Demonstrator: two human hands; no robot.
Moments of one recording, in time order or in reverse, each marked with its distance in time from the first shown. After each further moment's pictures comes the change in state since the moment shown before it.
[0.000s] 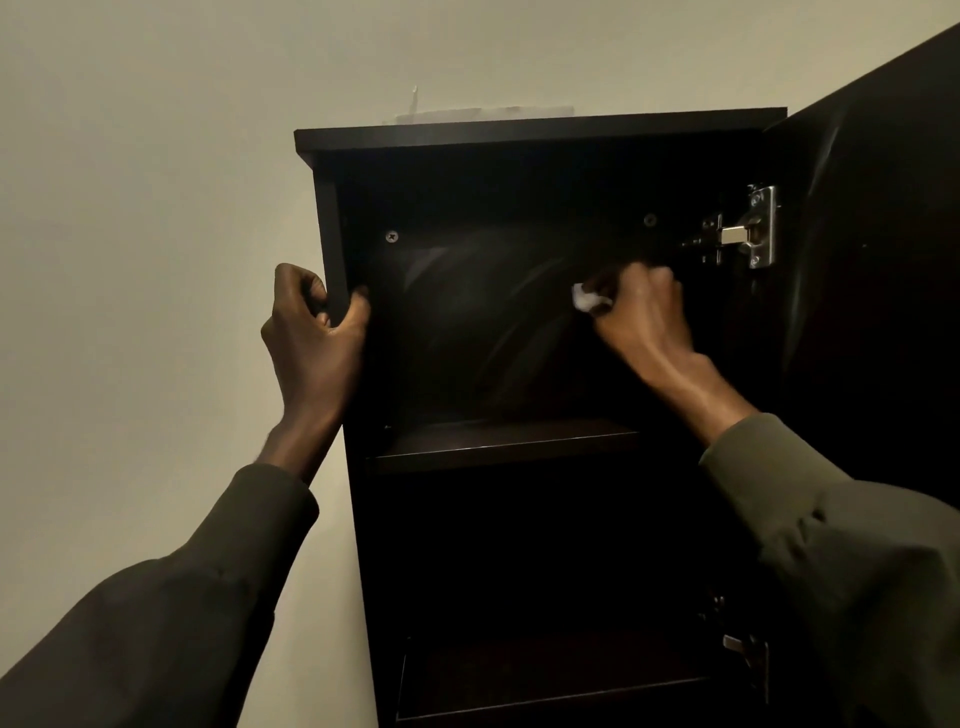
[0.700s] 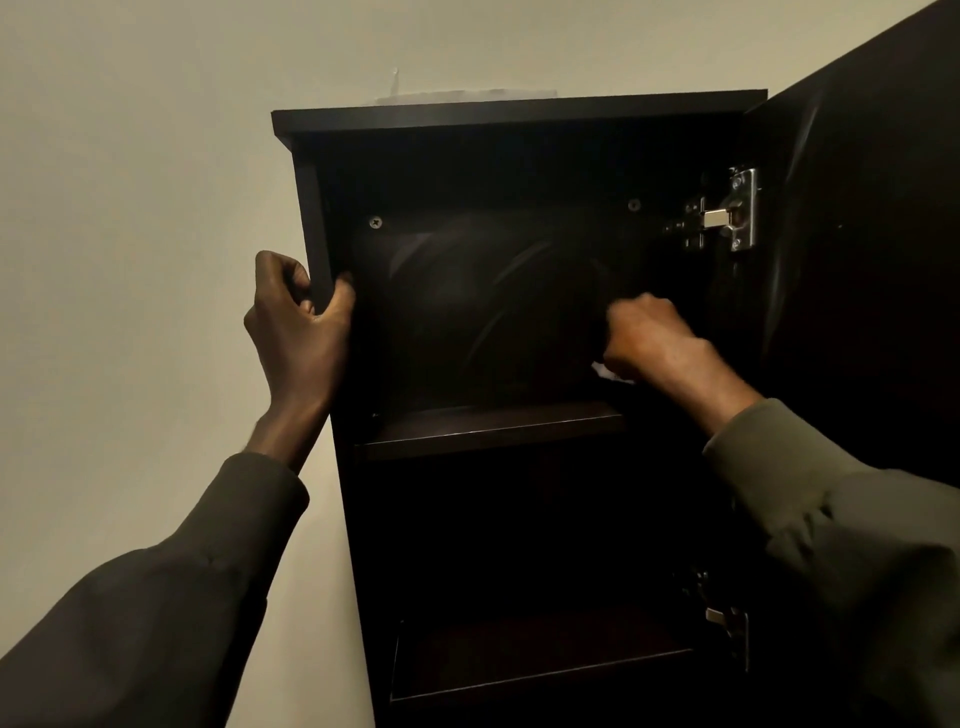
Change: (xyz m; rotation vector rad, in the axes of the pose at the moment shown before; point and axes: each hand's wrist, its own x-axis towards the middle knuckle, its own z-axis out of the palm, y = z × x) left_hand 0.001 -0.007 0.002 -0.028 -0.001 0.004; right_hand -0.023 -0.009 -0.036 -0.423 -0.607 0.101
